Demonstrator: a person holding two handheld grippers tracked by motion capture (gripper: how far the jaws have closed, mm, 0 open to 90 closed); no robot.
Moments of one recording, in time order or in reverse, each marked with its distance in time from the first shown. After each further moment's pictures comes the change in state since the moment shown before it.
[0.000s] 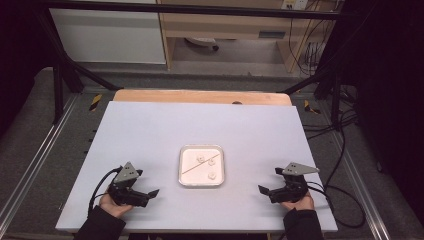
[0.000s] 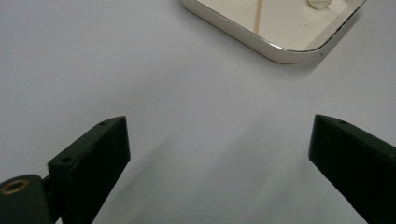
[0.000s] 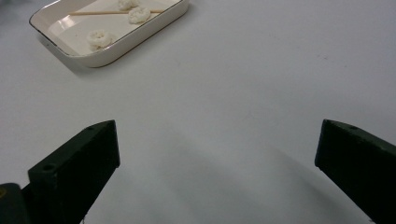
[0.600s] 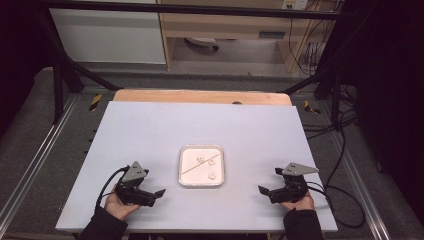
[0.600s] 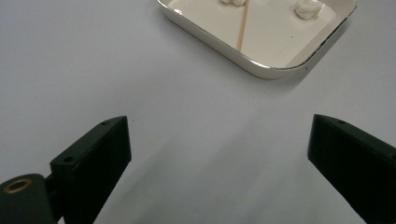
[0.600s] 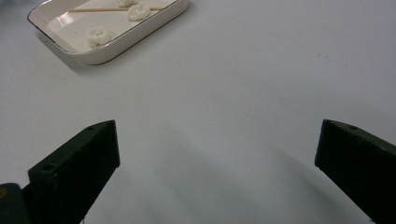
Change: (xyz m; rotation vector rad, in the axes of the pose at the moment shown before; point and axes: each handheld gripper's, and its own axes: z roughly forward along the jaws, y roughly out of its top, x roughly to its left) left arm -0.015 0.014 0.008 0.011 -0.001 0.000; right arm 0.001 0.000 0.000 0.005 -0.002 -0.002
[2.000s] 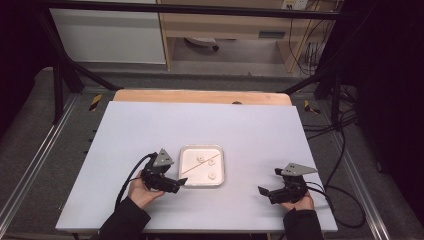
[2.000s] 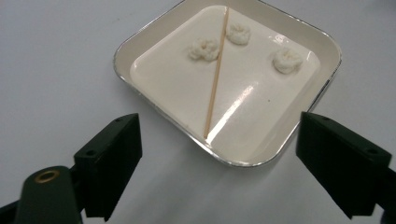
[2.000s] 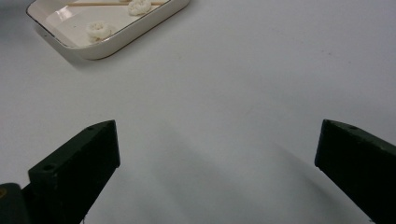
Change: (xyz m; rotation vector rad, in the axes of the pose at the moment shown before) left arm -0.025 0.065 0.039 0.059 -0.008 0.059; right arm 0.001 0.000 0.001 0.014 0.003 -0.011
